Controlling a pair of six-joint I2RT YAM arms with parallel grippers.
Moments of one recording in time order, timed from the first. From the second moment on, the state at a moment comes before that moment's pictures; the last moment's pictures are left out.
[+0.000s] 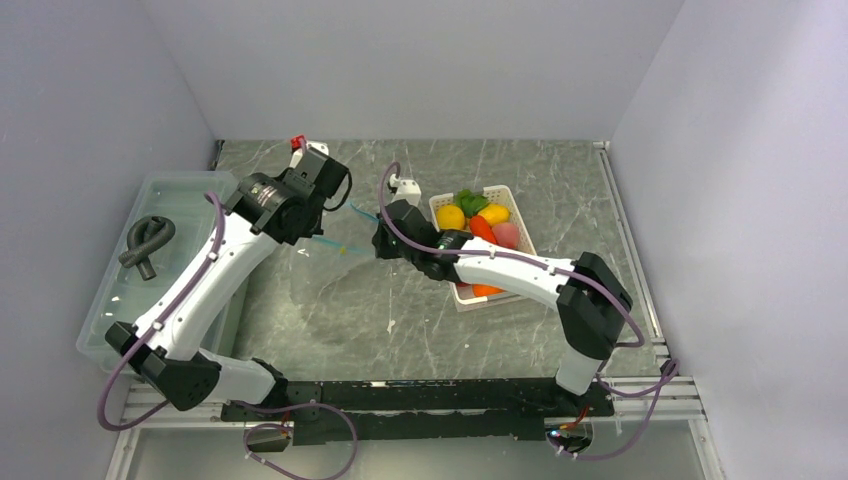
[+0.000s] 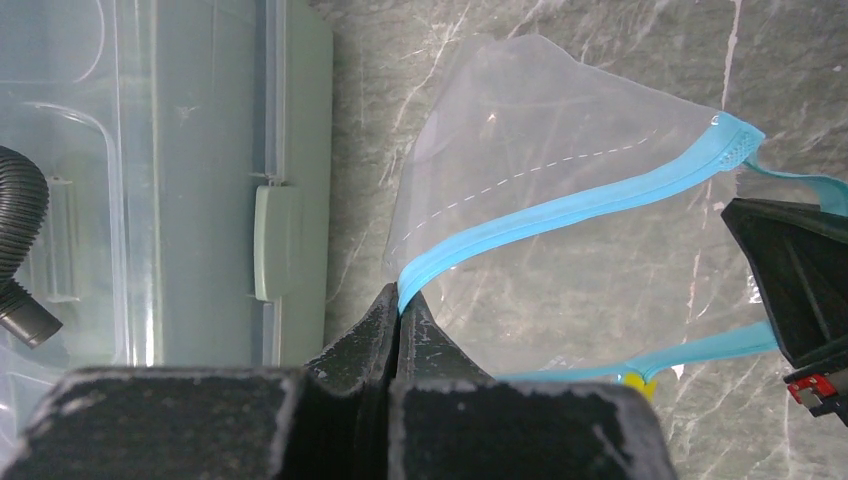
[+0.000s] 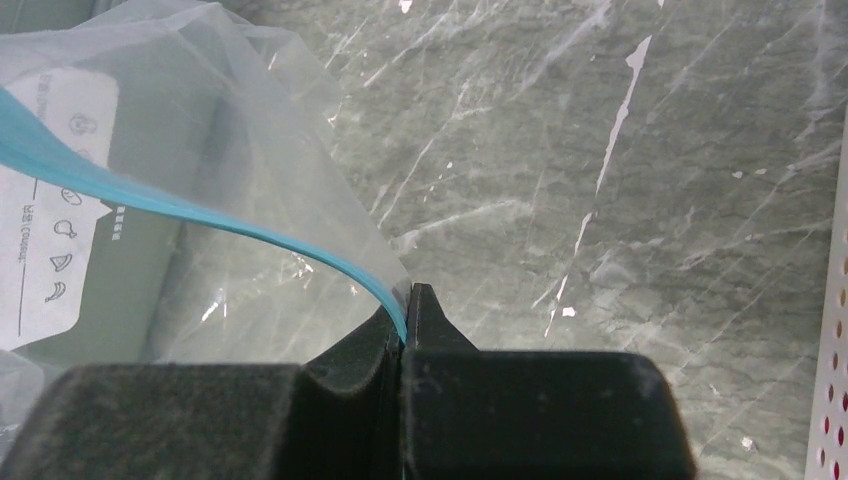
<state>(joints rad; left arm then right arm) -0.61 1.35 1.64 -1.32 -0.63 -0.42 0.97 1.73 1.29 -0.12 0.30 0.68</state>
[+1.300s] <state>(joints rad) -0.68 1.39 1.42 -1.10 -0.74 -0.33 0.89 1.76 1.23 -0.07 0.13 0.66</state>
